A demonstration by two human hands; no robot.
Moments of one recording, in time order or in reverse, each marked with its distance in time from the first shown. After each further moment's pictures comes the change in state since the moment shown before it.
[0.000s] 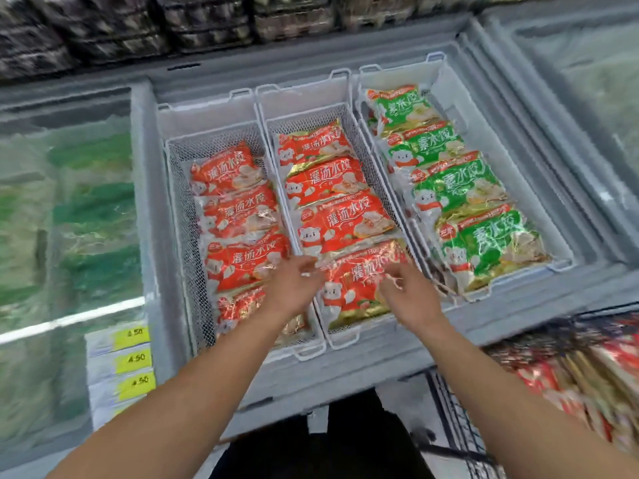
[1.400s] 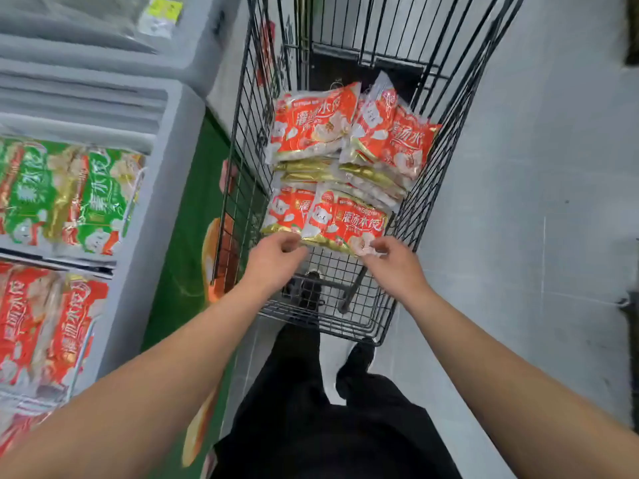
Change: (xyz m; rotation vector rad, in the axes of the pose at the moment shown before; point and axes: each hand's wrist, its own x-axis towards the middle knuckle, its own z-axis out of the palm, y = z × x) left_hand -0.189 0.110 0.475 0.734 -0.664 0.511; right_hand -0.318 0.427 -0.113 0.705 0.534 0.762
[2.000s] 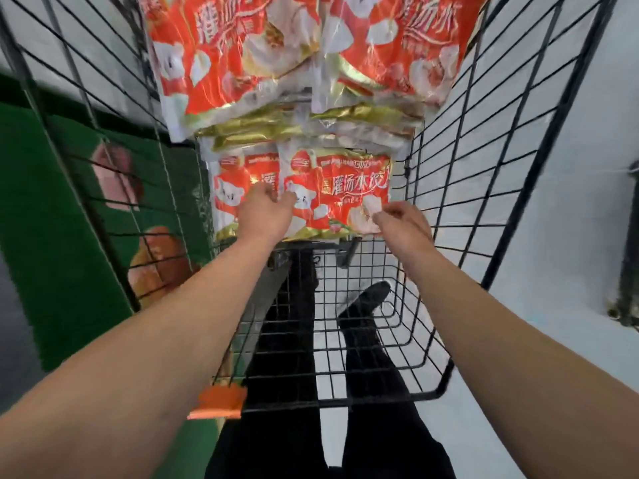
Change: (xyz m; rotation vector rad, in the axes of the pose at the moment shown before) left_hand 0.259 -0.047 0.082 0.051 -0.175 -0.230; right_hand 0.191 0.051 0.074 0.232 0.142 0.639
